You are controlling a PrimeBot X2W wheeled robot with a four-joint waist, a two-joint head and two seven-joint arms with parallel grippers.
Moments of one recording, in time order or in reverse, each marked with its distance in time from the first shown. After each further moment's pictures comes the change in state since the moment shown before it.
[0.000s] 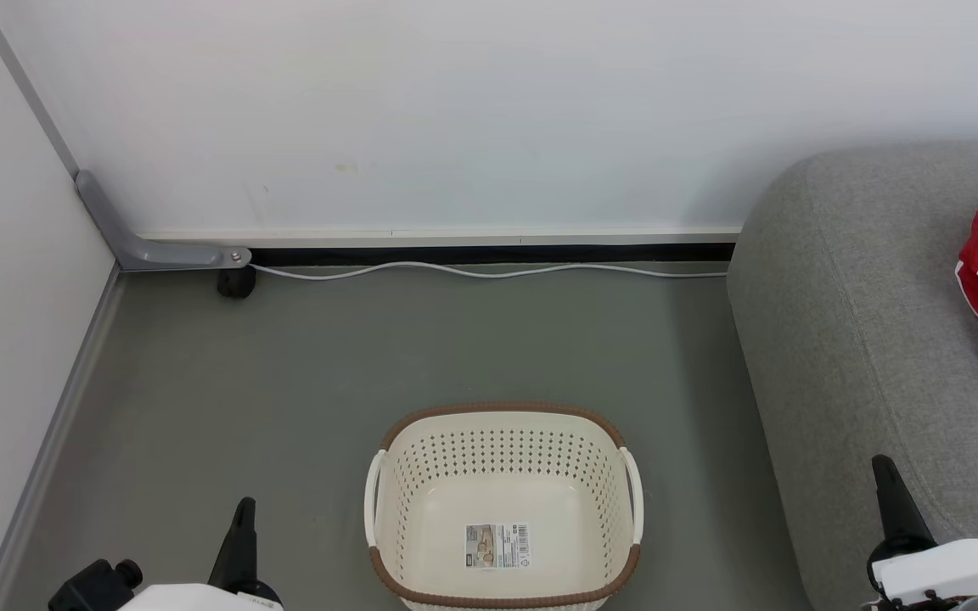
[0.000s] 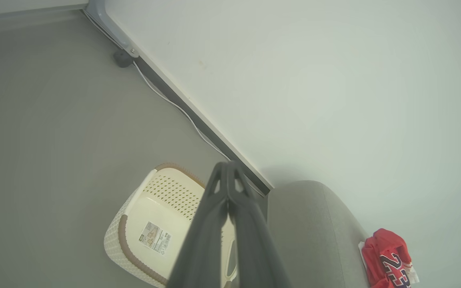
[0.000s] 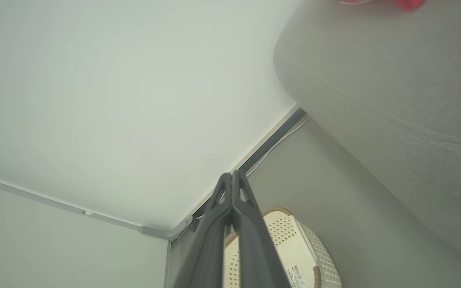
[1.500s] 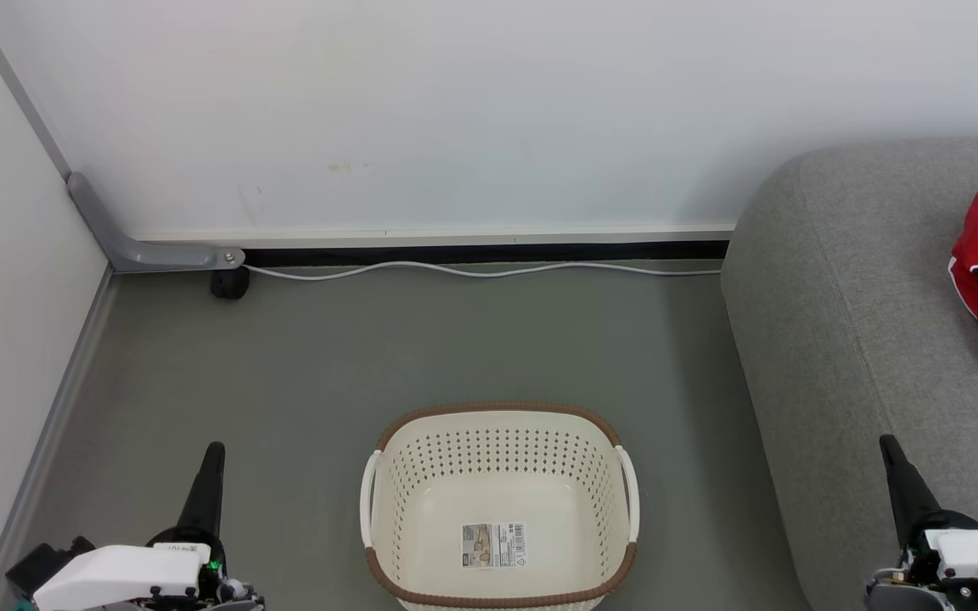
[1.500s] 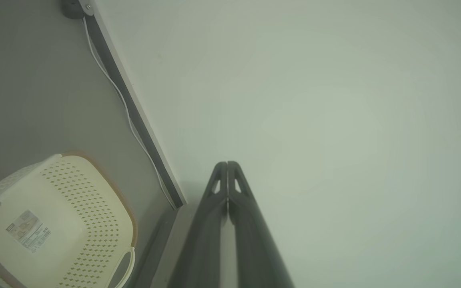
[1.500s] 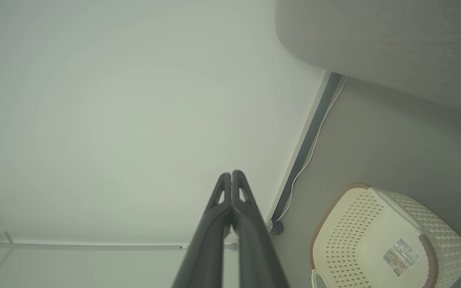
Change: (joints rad) left arm -0.075 -0.001 0.096 -0.009 -0.473 -0.072 0.125; right arm -0.022 0.041 -0.078 -0.038 0.451 0.000 0.131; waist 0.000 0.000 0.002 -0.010
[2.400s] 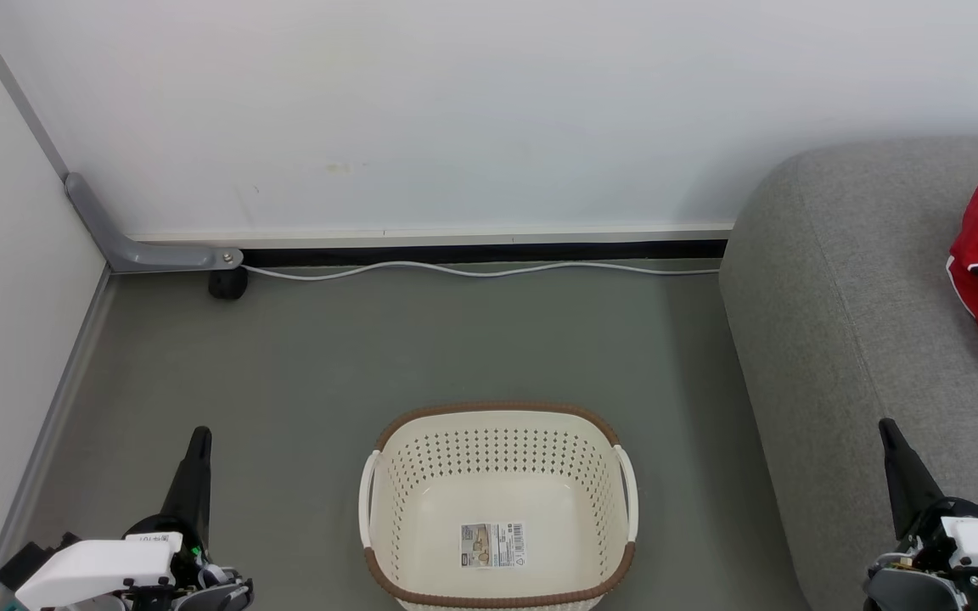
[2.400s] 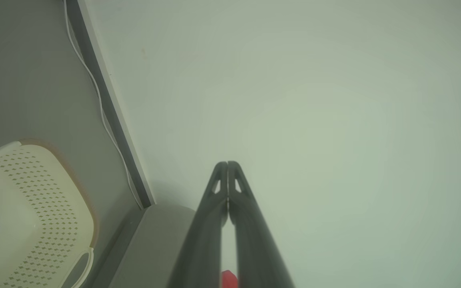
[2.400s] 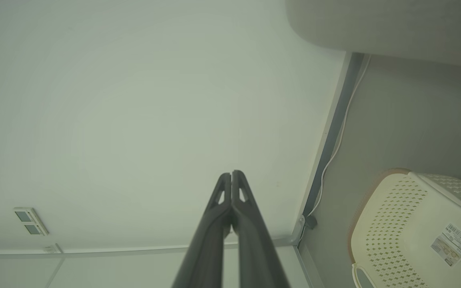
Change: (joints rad) left arm -0.022 -0.001 0.035 -0.004 -0.161 -0.033 0.045; right arm -0.017 0.017 -0.026 -0.019 0.146 0.000 0.043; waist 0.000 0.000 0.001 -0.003
